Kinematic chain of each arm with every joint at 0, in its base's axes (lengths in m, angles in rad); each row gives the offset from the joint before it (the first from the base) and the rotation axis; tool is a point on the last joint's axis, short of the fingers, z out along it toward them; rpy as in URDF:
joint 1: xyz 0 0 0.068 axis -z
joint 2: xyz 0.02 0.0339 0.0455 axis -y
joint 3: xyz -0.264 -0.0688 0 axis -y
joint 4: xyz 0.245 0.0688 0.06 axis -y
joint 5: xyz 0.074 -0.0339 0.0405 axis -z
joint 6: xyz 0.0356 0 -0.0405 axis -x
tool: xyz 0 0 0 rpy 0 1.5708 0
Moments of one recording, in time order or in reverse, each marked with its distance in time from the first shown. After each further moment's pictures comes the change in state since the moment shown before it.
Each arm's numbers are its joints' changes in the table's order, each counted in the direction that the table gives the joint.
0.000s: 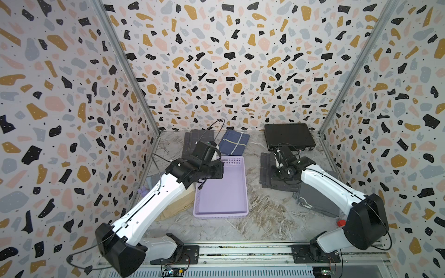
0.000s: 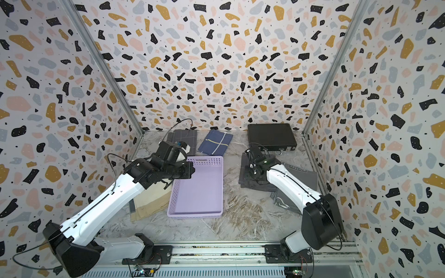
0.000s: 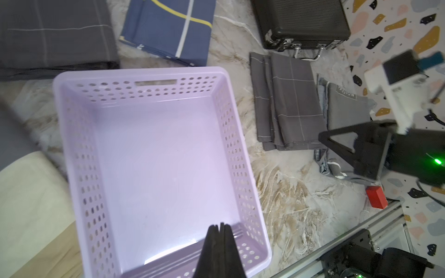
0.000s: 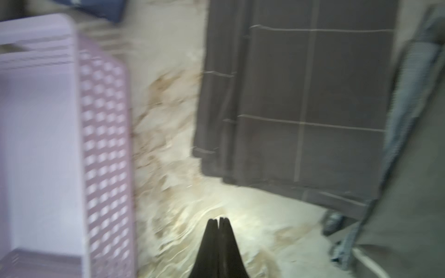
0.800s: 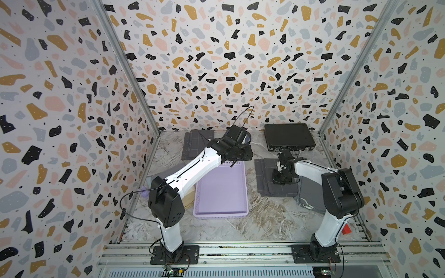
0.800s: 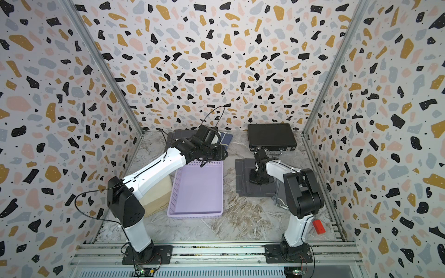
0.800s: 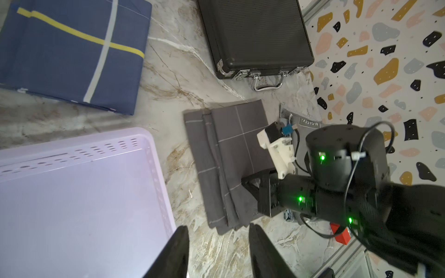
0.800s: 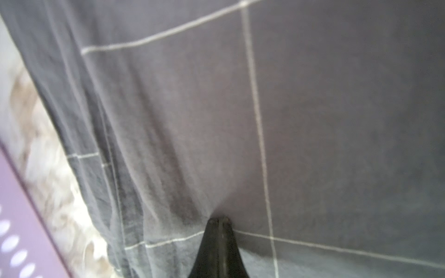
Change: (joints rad) left arm 0.097 -0.529 0.436 0.125 0.061 0.085; right arm 0.130 -0.239 -0.134 0.192 -0.249 -0.015
